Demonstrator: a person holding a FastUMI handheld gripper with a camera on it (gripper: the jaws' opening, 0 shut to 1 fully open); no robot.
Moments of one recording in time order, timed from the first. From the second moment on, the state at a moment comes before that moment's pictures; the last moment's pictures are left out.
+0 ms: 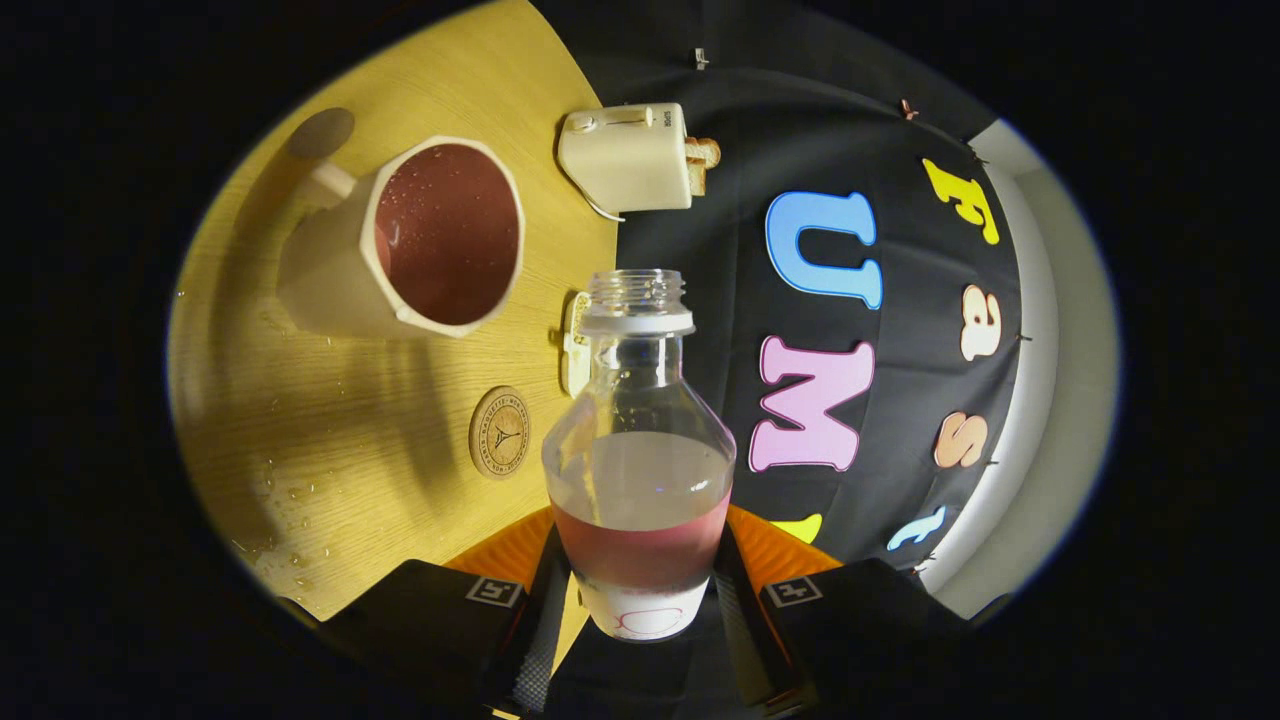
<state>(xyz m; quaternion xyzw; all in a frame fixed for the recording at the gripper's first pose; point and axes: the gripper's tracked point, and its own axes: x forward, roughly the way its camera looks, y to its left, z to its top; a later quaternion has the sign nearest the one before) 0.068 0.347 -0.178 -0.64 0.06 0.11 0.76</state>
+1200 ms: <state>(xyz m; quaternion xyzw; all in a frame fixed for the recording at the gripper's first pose) 0.073 0.356 -0.175 -0.70 0.02 0.11 0.70</state>
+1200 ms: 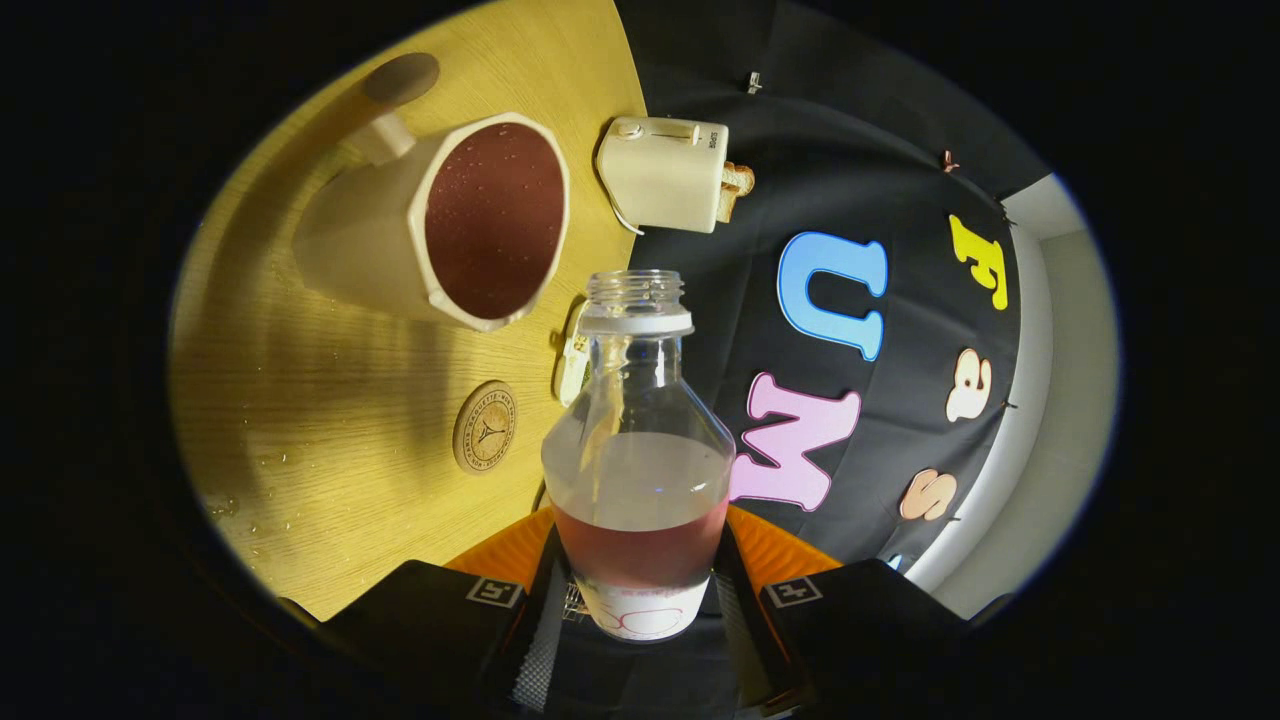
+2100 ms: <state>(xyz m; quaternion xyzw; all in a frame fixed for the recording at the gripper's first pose) 0.075 0.361 -0.167 -0.73 -0.01 0.12 0.67</state>
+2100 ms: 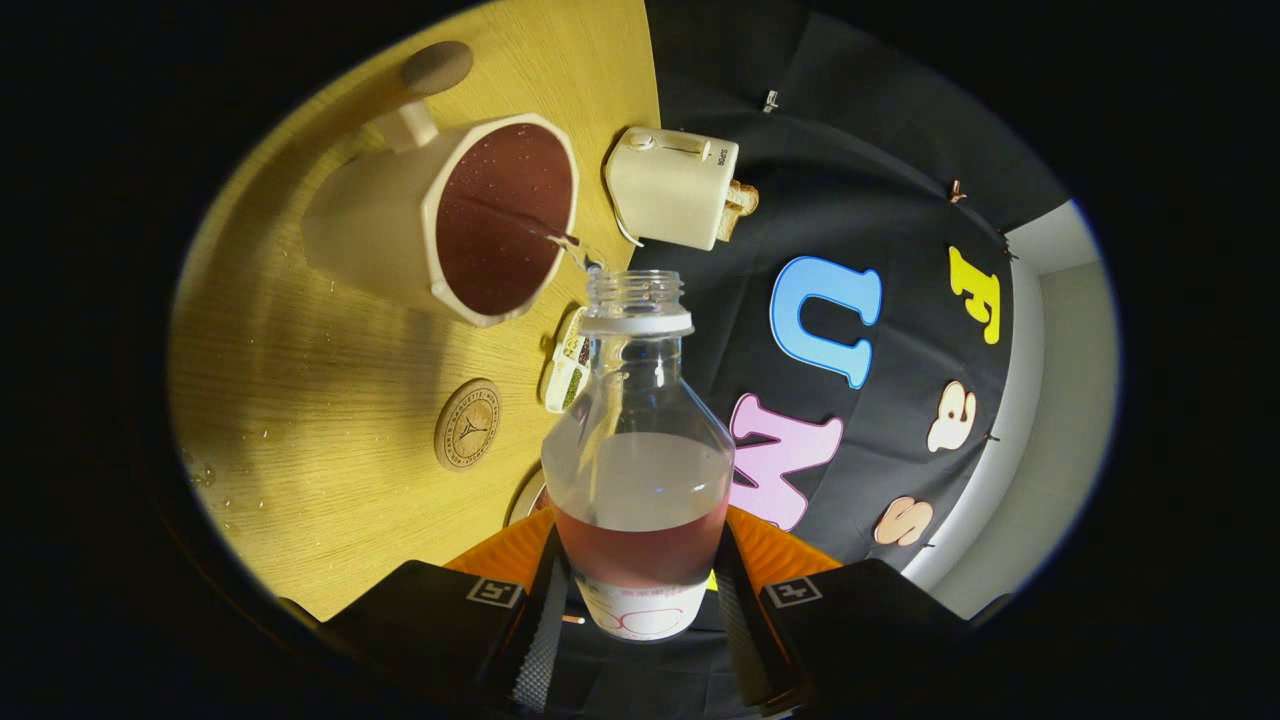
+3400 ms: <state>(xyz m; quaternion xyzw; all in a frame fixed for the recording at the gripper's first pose) 0.074 0.374 -0.157 -0.75 -0.05 0.12 0.64</state>
